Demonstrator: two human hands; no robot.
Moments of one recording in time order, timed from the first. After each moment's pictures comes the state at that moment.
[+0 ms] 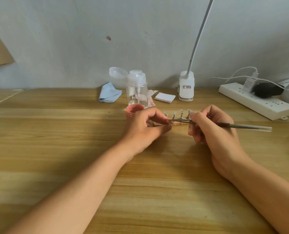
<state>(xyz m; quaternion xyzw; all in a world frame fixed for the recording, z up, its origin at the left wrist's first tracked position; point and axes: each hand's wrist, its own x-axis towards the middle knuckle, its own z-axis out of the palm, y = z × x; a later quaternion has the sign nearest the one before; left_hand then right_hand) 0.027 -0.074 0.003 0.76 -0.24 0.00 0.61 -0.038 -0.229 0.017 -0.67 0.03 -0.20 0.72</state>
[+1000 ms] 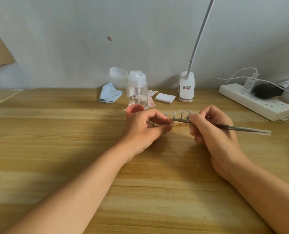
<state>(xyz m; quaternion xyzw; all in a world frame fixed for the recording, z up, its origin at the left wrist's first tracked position) 0.028 -0.072 0.001 0.76 -0.24 0.00 0.60 -0.038 -0.230 0.016 -0.66 0.03 -0.21 0.72</state>
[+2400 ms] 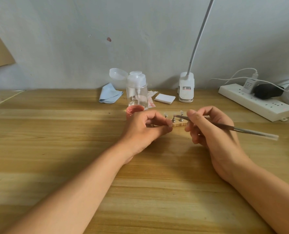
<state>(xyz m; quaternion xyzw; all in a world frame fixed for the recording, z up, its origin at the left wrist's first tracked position) 0.026 -0.070 0.005 0.75 -0.23 -0.03 0.62 -0.043 -0.229 0.019 -0.65 0.02 -0.20 0.73</state>
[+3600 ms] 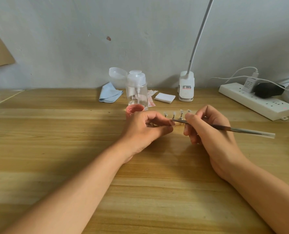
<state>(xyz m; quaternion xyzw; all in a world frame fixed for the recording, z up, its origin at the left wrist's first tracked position) 0.025 -0.070 0.005 0.76 -0.24 -0.03 0.60 -0.040 -0.227 0.016 -0.68 0.01 -0.18 0.71</state>
